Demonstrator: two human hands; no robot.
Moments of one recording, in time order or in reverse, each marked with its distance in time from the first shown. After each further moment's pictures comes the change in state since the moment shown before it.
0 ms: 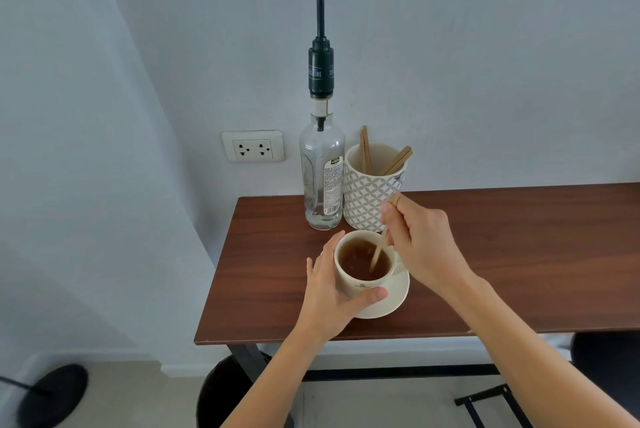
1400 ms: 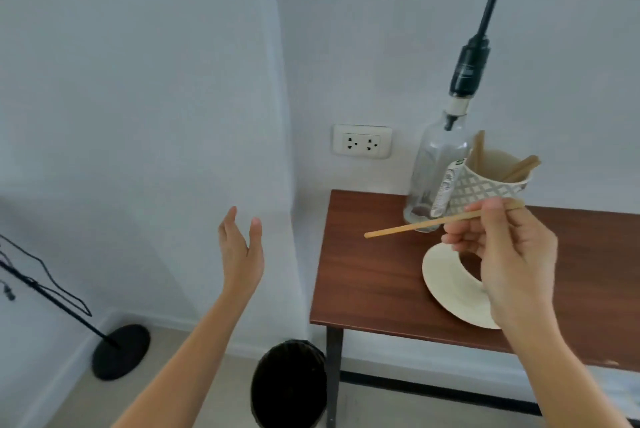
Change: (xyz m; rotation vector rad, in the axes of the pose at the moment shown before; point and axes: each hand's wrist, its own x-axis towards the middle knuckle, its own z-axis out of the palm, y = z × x) left_hand -0.017 -0.116 -0.243 0.139 0.631 -0.265; right_hand -0.009 -0.108 0.060 0.603 0.362 0.303
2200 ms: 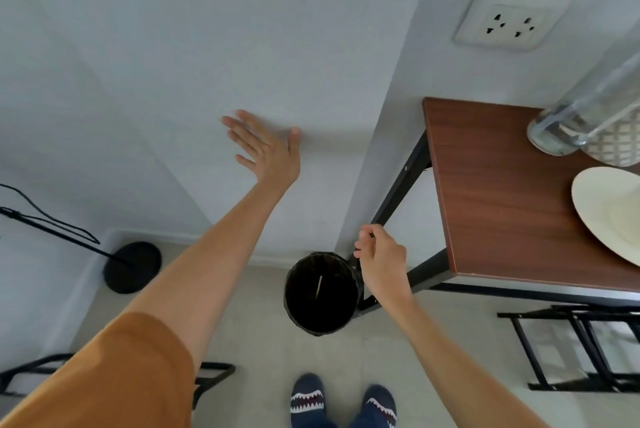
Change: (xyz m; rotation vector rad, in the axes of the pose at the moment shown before) left_hand 0.145 -0.128 -0.004 0.199 -0.154 -0.174; right_hand -0.166 0.192 0.246 -0.695 -0.411 0.537
